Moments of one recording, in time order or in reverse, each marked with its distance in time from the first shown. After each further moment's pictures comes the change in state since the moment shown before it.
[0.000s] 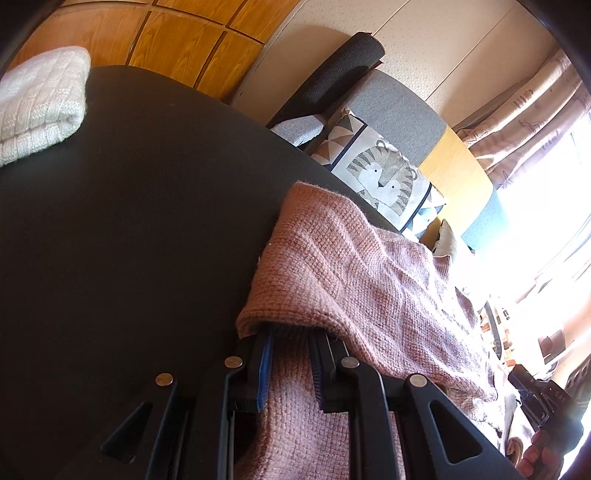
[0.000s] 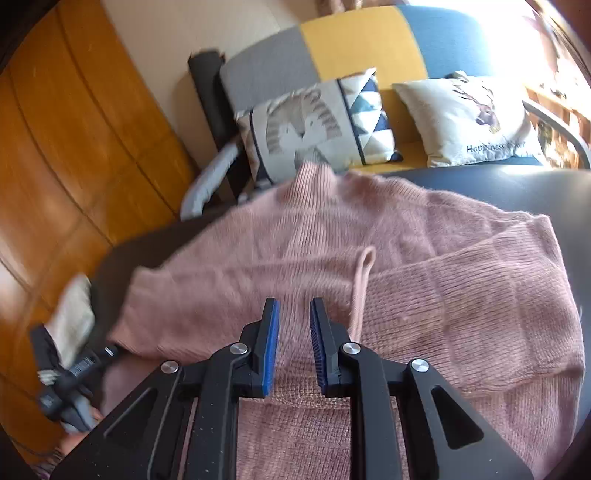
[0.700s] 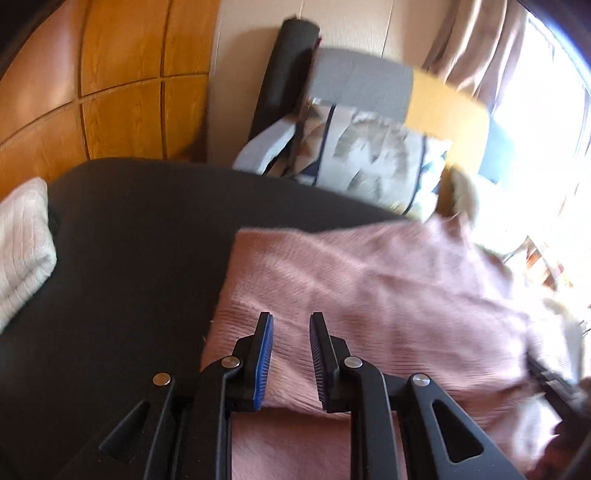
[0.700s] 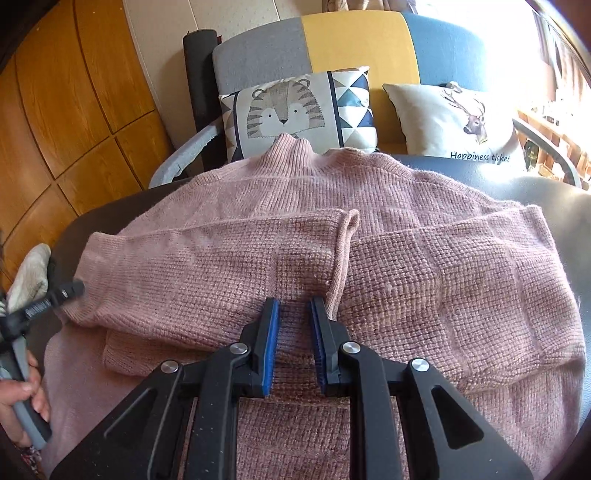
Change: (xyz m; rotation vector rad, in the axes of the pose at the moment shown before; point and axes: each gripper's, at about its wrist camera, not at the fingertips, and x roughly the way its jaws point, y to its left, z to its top) left arm 0.023 -0.072 0.013 0.373 0.027 0.278; right arm 0.017 0.001 -0.025 -0.061 -0.049 -0.061
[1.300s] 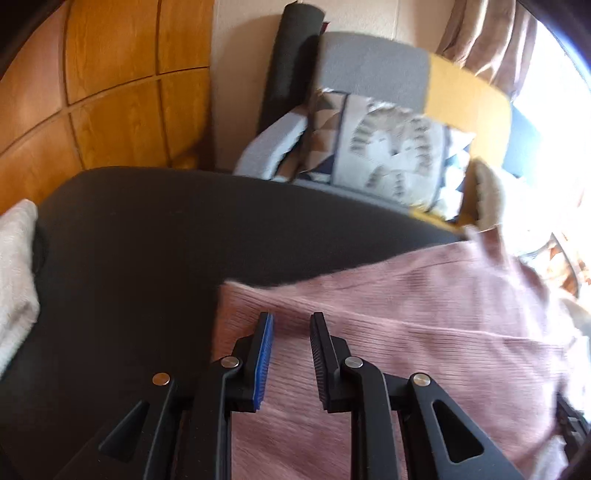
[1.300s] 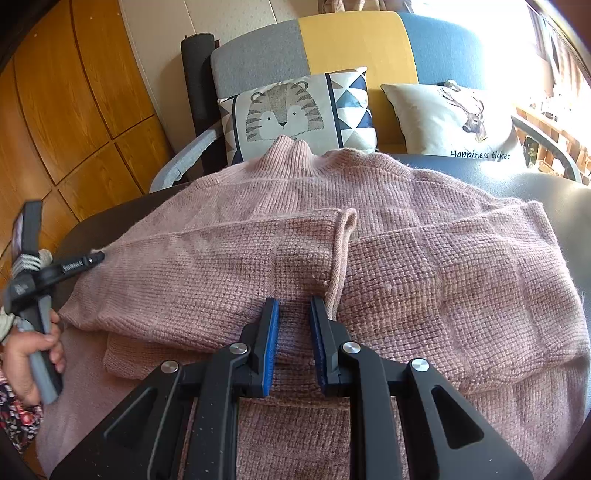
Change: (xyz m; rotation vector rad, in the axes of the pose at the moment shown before) left arm 0.049 -0.007 0.058 0.010 -0.014 0.069; right arm 0.001 0.001 -0.002 0.010 -0.012 -0.002
